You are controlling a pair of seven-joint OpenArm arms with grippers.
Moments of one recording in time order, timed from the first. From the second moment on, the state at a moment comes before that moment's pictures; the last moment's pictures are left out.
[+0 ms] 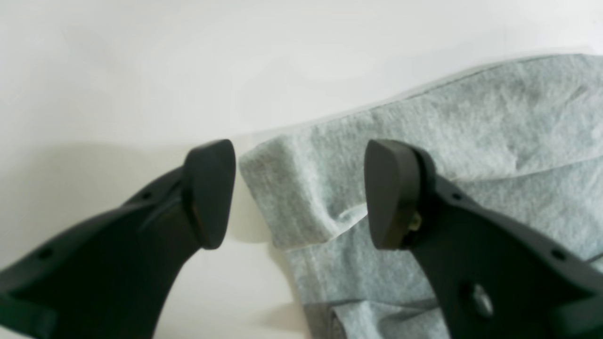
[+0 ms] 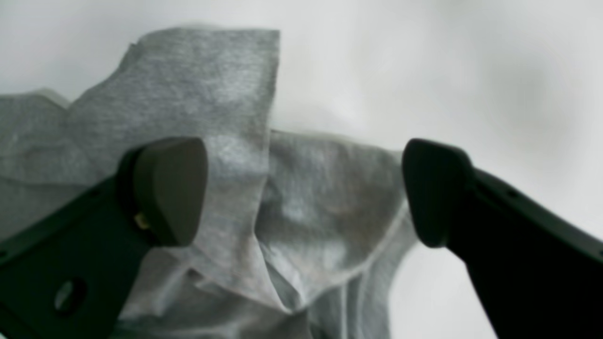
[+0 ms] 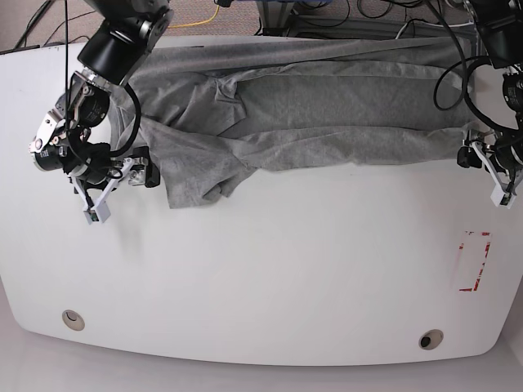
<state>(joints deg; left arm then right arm) -2.1 -31.8 -25.4 84.1 -34.7 -35.1 72.7 11.1 7.0 34.9 90.2 28.6 40.0 -82.7</state>
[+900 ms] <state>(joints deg) -2.6 -32.8 -25.6 89.9 -35.1 -35.1 72.6 18.2 5.4 22.8 65.3 30.2 40.3 -72.6</state>
